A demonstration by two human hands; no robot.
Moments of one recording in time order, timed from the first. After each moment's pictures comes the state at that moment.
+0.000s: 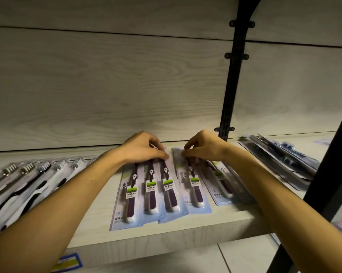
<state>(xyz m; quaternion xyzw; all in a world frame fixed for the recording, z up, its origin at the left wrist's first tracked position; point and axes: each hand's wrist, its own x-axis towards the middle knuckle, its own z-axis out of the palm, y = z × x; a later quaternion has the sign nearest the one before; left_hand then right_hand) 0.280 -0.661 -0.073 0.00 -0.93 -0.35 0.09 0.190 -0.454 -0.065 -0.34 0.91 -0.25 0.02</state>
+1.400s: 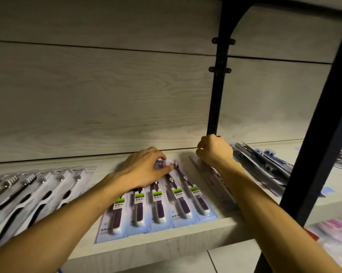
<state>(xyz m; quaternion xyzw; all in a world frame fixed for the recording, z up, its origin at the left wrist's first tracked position) 0.272 -0.628 -0.099 -0.04 -0.98 -0.09 0.17 0.174 -0.423 -0.068 -0.13 0.96 -0.21 -0.14</state>
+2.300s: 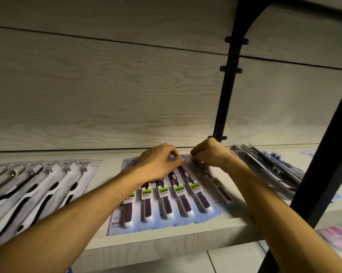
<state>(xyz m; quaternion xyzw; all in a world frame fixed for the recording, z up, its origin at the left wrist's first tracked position) 0.262 -0.612 -0.098 -0.04 -0.96 -0.22 0.18 0.182 -0.434 -0.068 -0.22 0.92 -0.34 0.01</state>
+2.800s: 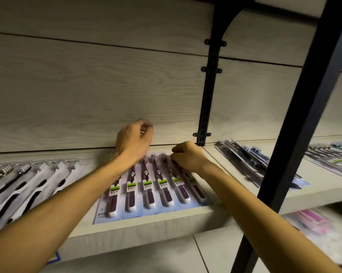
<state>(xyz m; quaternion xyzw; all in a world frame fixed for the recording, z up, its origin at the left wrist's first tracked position) 0.269 -0.615 -0.072 0.05 -0.87 -0.32 0.38 0.219 -0.439 -0.080 -0.24 0.91 -0.34 -0.01</state>
